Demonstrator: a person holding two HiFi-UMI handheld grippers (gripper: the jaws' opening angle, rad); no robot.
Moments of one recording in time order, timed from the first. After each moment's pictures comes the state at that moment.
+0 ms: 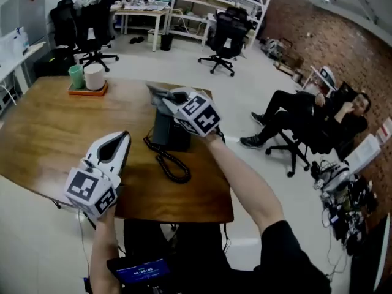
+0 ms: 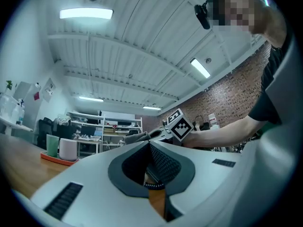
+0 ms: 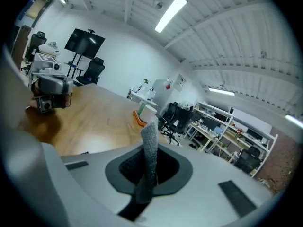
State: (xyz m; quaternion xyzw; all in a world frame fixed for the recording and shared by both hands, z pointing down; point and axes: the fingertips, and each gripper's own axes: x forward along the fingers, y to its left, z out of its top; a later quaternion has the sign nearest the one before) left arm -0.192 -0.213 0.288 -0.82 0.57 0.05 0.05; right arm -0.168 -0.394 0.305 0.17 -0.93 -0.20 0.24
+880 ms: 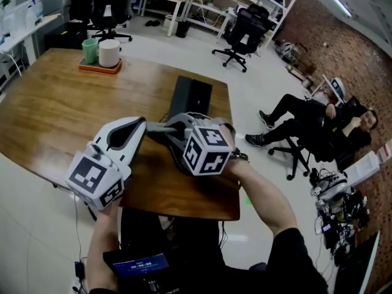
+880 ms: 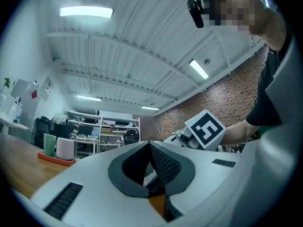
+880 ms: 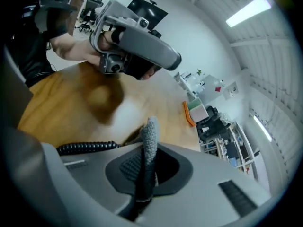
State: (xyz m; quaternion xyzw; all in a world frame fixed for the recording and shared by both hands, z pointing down) left arm -0.210 -0.197 0.295 -0.83 0.56 0.06 0.05; right arm -0.183 -0.260 0.396 -0.02 -0.81 -0.42 0.41
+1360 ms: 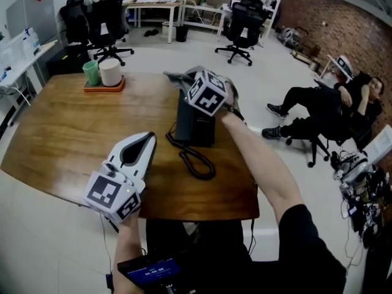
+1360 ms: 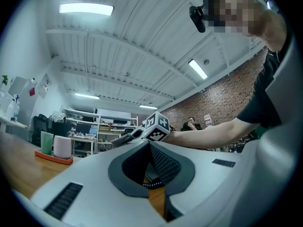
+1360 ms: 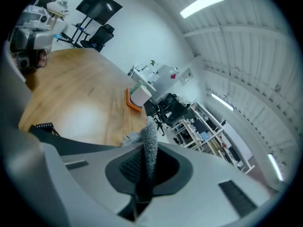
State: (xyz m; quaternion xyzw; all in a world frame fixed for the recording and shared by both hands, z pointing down) left arm -0.202 -0.199 0.298 -0.84 0.55 0.06 0.04; right arm -0.215 -0.444 0.317 0.22 -0.84 -0.34 0.36
